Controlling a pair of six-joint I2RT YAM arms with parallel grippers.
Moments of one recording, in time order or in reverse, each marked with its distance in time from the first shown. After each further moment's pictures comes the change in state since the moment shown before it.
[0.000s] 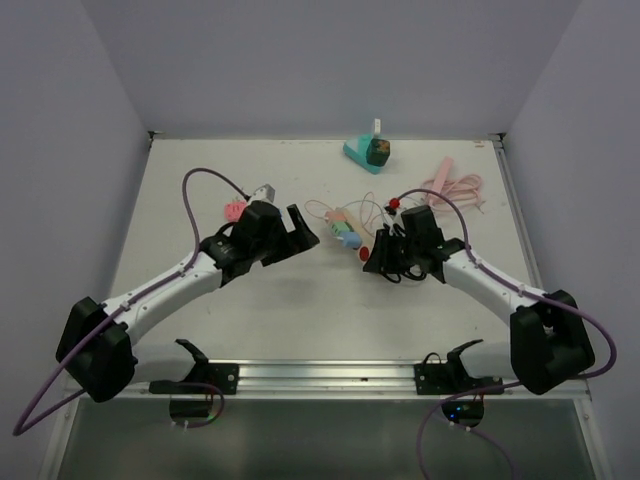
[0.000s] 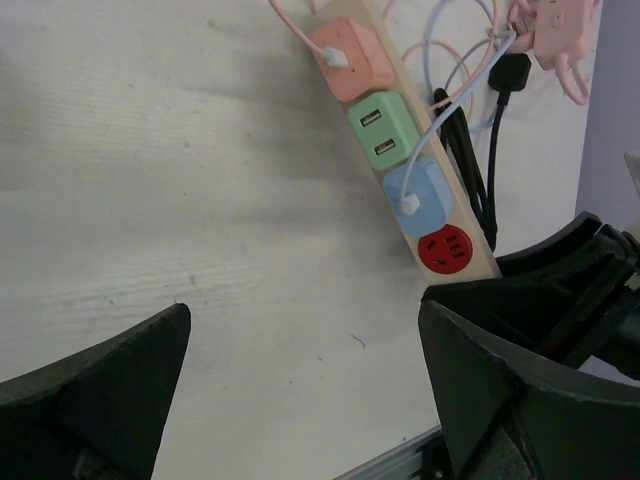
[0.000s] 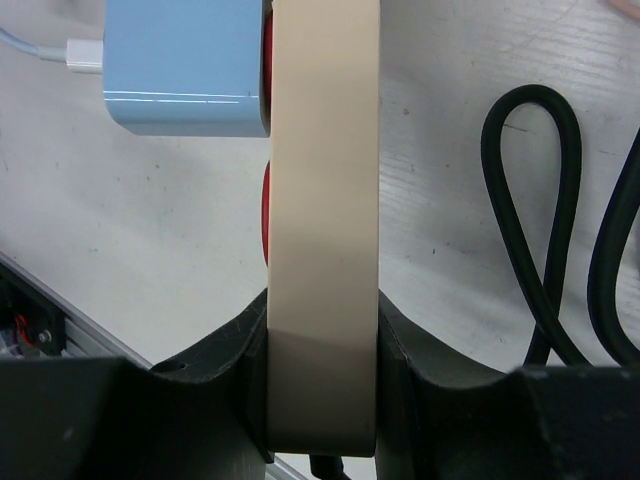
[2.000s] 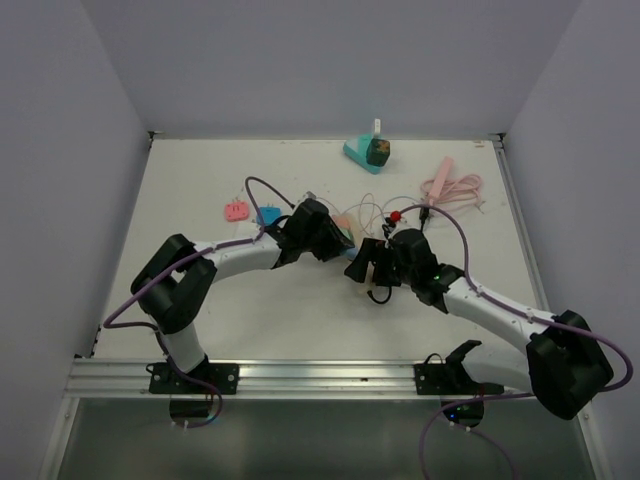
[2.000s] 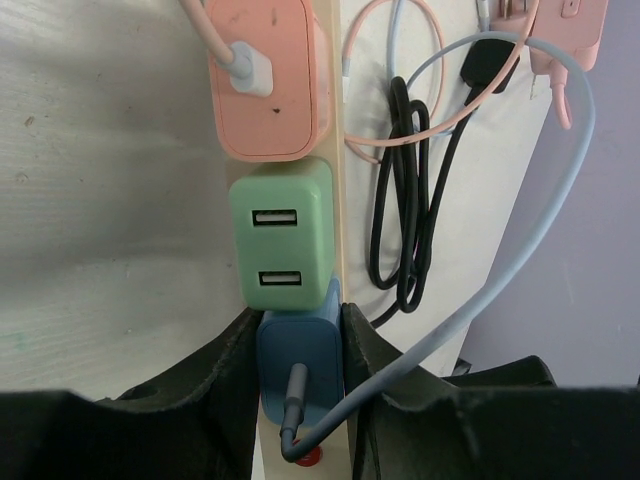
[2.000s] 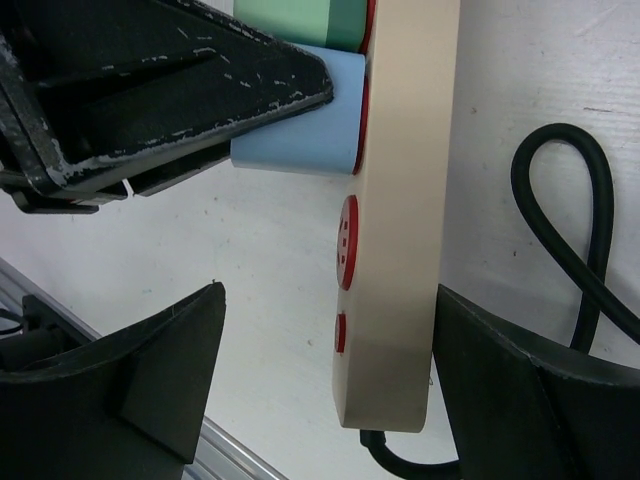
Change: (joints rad) left arm -0.121 0.503 0.174 0.296 0.111 -0.356; right arm 0.189 -0.160 -0.200 0.264 0.211 0.262
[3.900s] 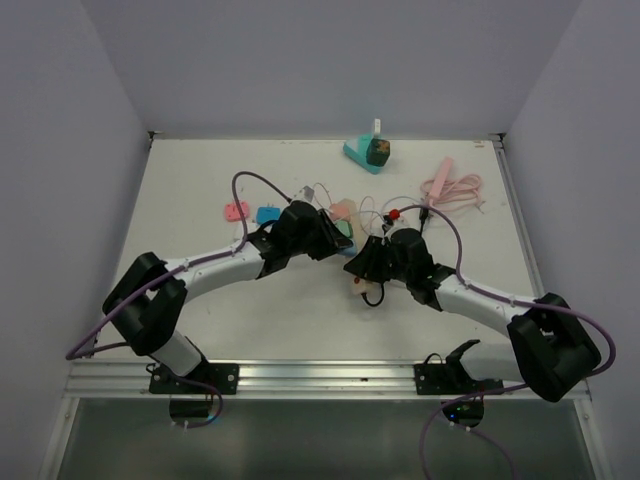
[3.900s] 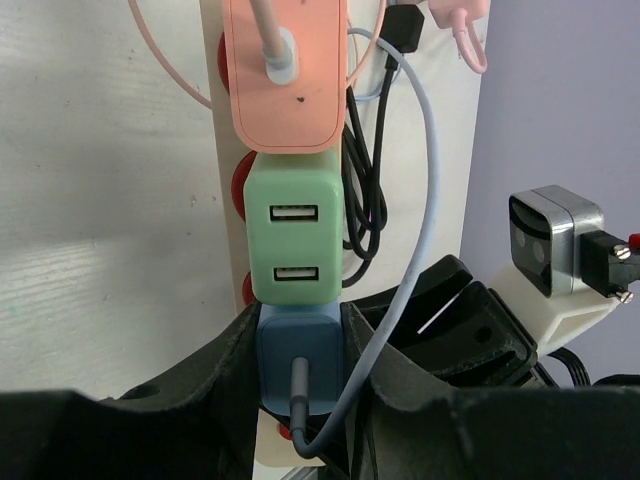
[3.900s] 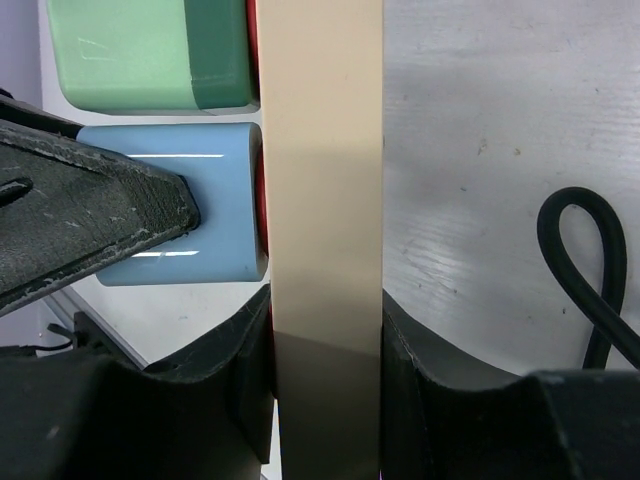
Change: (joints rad) left arm -0.012 -0.174 -0.093 0.059 0.015 0.125; right arm -0.033 0.116 -0.034 0.209 -0.043 0.073
